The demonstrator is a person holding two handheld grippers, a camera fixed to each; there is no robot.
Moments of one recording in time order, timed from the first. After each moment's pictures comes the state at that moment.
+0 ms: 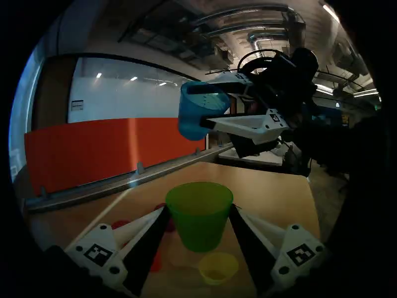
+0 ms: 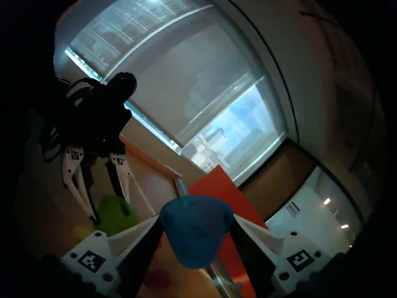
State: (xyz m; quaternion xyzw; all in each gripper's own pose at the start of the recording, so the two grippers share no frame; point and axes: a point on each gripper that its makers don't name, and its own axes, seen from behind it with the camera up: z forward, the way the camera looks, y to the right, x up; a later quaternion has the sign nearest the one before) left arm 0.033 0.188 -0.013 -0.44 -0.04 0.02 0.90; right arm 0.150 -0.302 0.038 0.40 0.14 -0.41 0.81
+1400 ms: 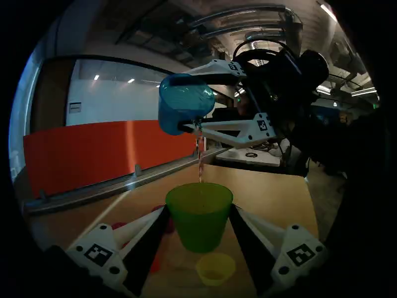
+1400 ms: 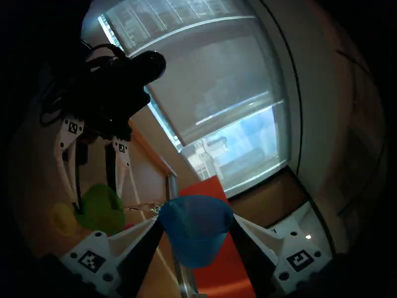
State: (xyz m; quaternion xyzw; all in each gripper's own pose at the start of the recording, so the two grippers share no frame) left arm 0.036 0.192 -0.019 -0.45 -0.04 0.02 0.89; right arm 0.166 -0.333 0.041 0.37 0.20 -0.52 0.75
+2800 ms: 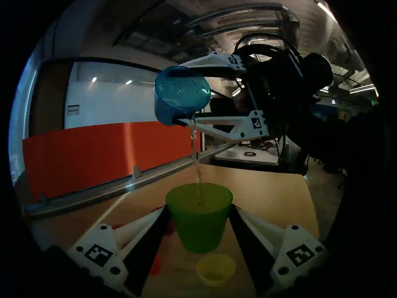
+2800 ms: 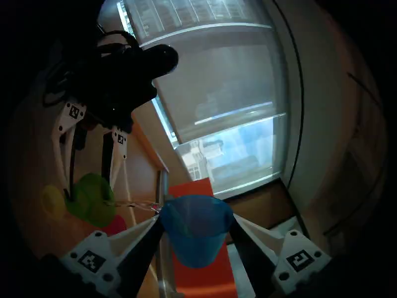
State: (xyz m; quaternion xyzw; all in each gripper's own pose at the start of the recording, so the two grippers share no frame) left arm 0.039 0.195 -0.022 -0.45 -0.03 0.03 0.89; right arm 0.180 -0.330 0.045 0.34 0.23 -0.57 0.72
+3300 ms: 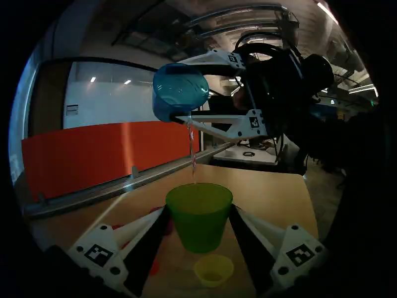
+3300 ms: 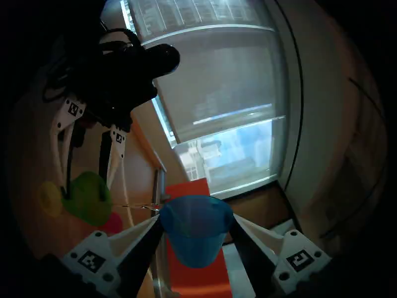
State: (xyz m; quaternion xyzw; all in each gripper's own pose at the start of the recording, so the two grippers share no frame) left arm 0.039 0.197 -0.023 -0.46 -0.03 0.03 0.89; right arm 0.184 -0.329 0.045 0.33 0.24 -0.58 0.71
